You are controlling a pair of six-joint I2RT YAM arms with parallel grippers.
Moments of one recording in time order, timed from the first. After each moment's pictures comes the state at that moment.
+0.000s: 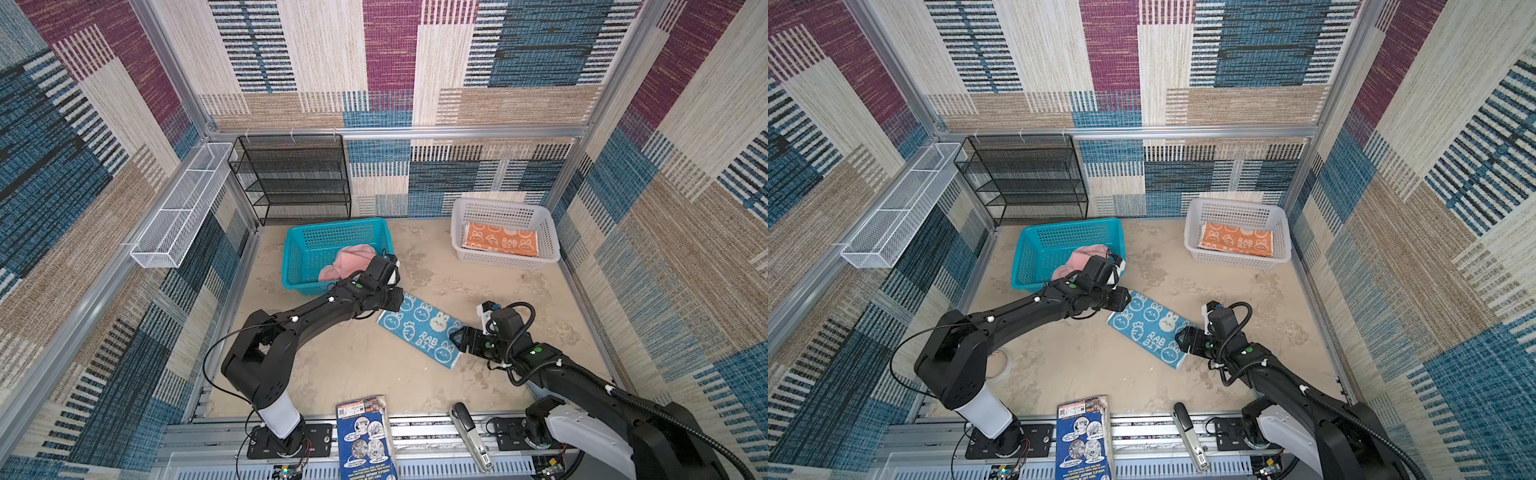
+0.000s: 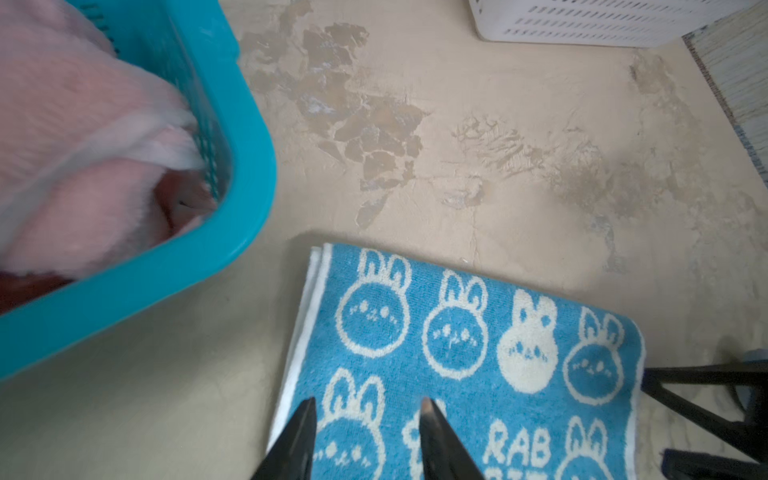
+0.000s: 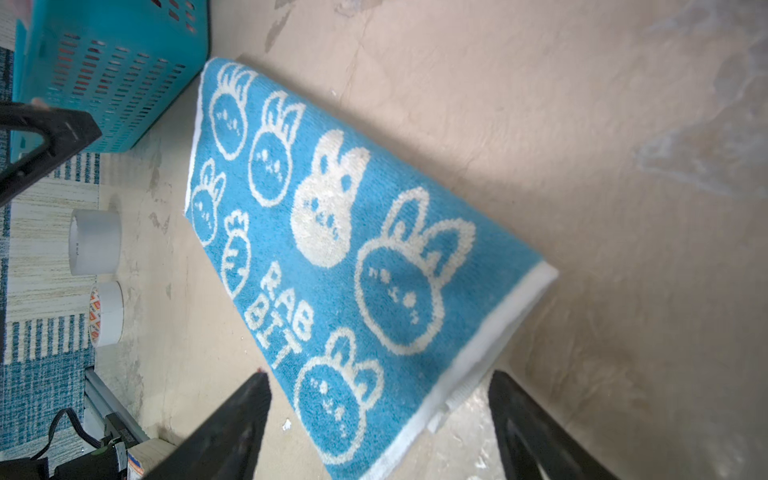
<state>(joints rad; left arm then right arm) -0.65 1.70 1.14 -0.35 0.08 -0.34 0.43 1.01 0.33 -0.17 -0.27 0.70</state>
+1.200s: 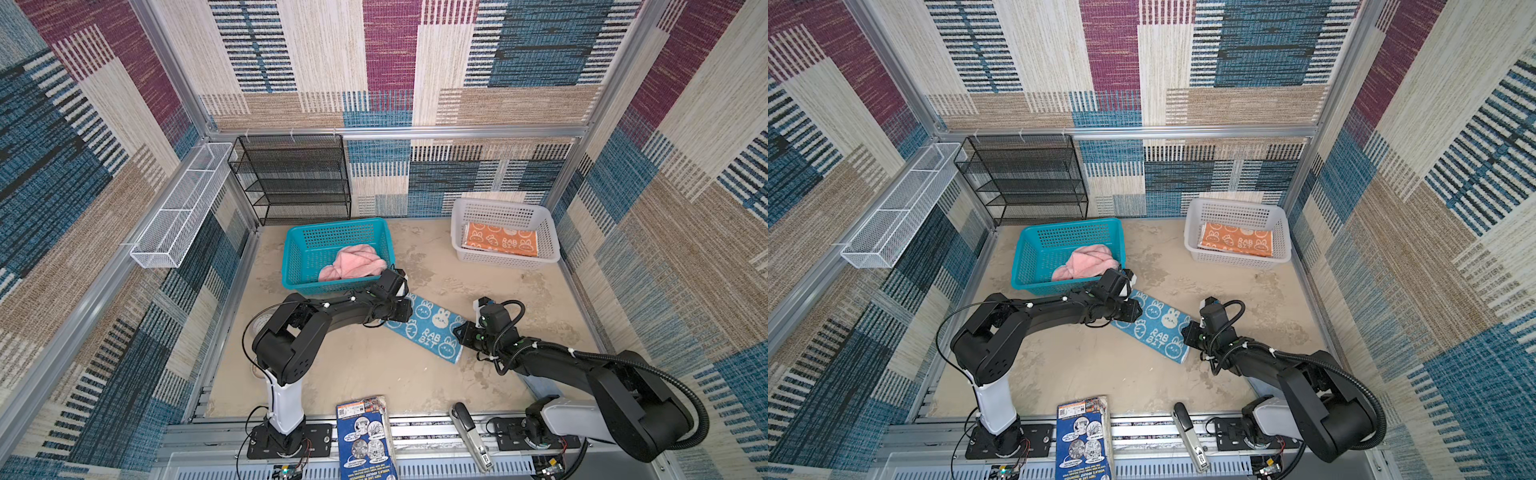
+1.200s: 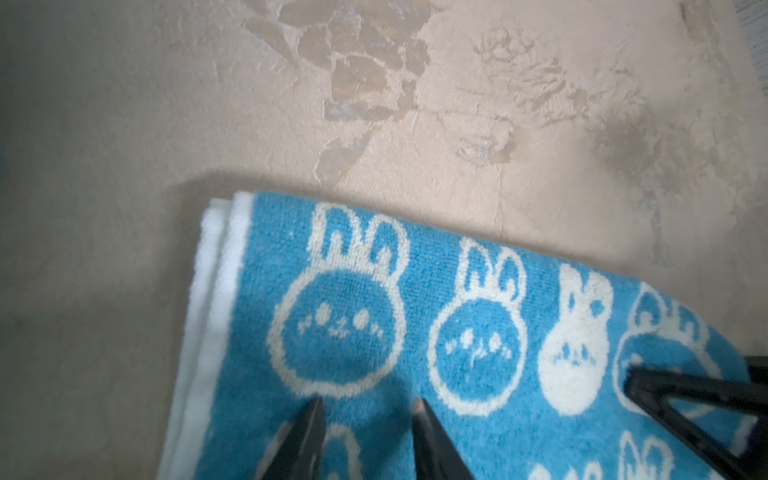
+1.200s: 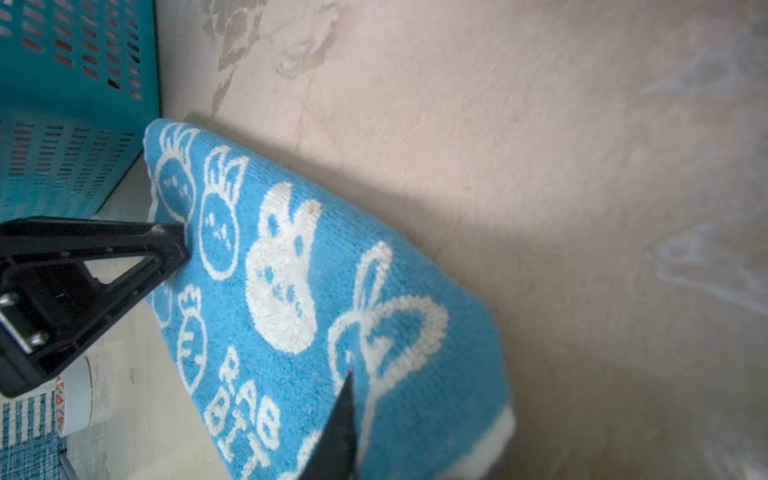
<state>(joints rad) -0.68 1.89 1.10 -0.16 0.16 -0.42 0.43 1.30 0.35 0.15 -0.18 0.77</state>
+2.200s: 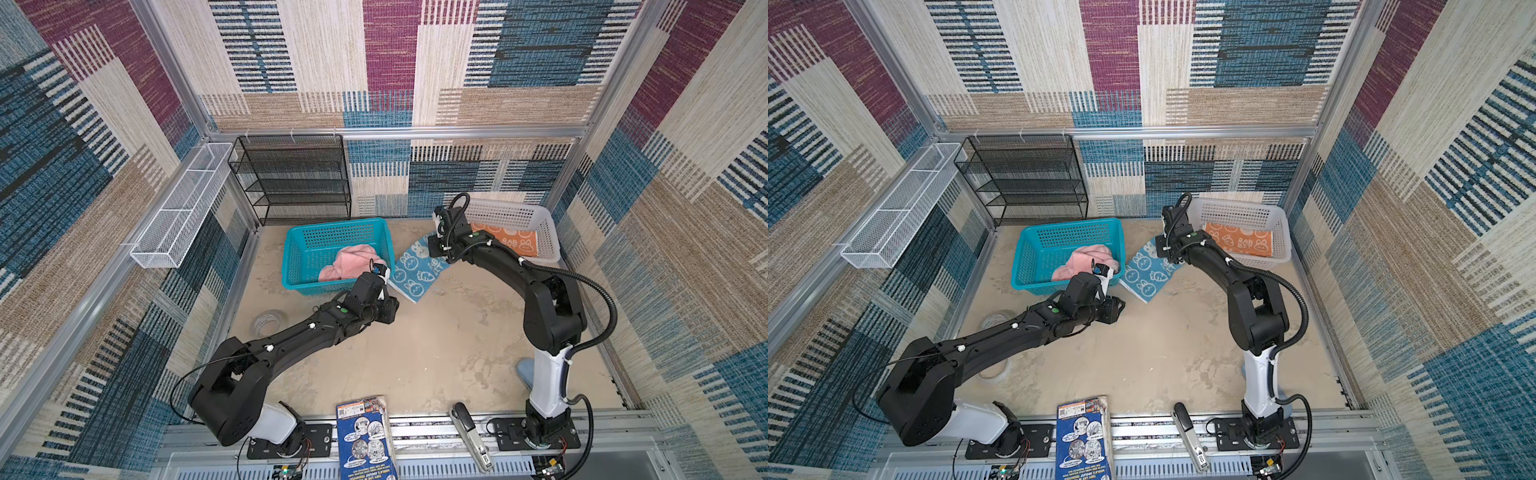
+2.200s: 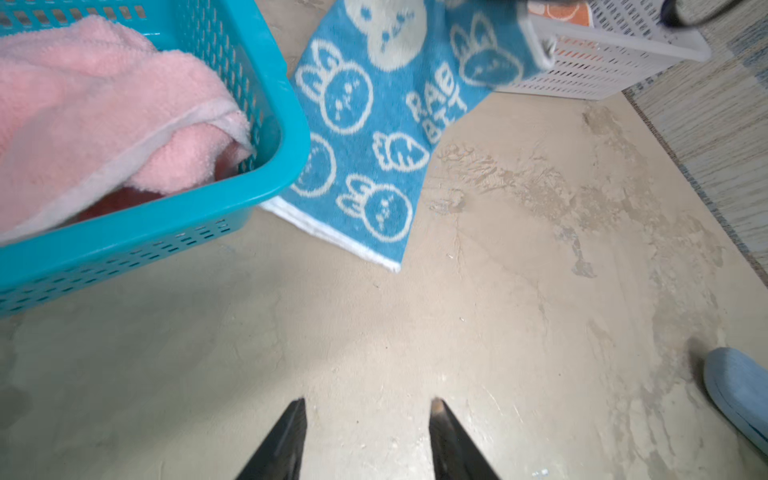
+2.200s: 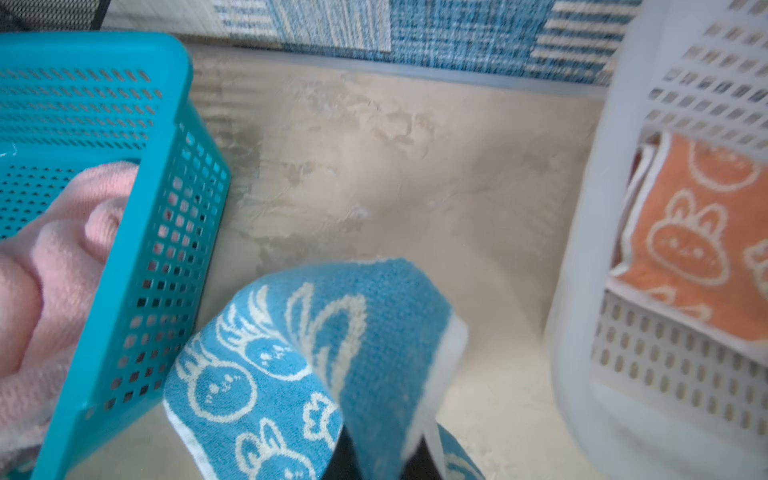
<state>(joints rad) -0.68 1.45 0.87 -0.17 -0.01 -0.37 0.38 2.03 1.74 -0.48 0.05 0.17</state>
